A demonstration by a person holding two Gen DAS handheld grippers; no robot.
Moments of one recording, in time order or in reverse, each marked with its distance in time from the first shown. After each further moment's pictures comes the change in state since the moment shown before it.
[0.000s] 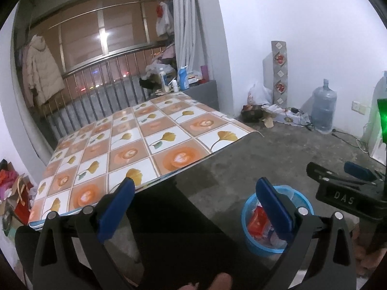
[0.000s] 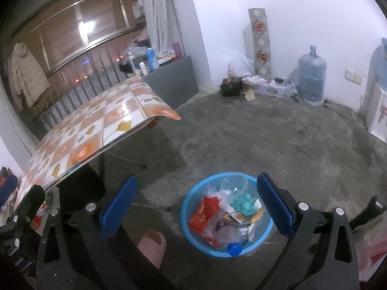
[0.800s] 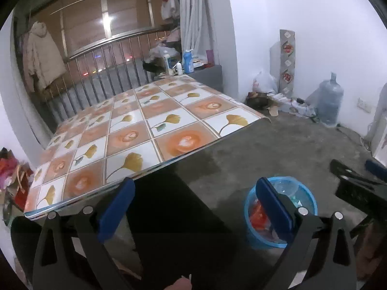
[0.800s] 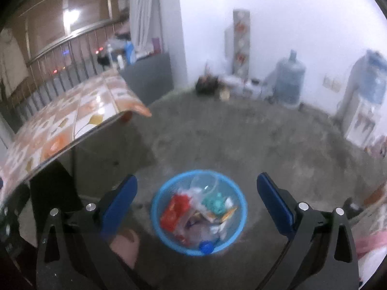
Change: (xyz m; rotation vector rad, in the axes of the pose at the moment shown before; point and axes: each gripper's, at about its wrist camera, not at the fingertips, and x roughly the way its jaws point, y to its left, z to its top) left arm 0.025 0.003 -0.007 -0.050 0.099 -0.010; right arm 0.007 -0.007 0.005 -0.007 0.045 -0.169
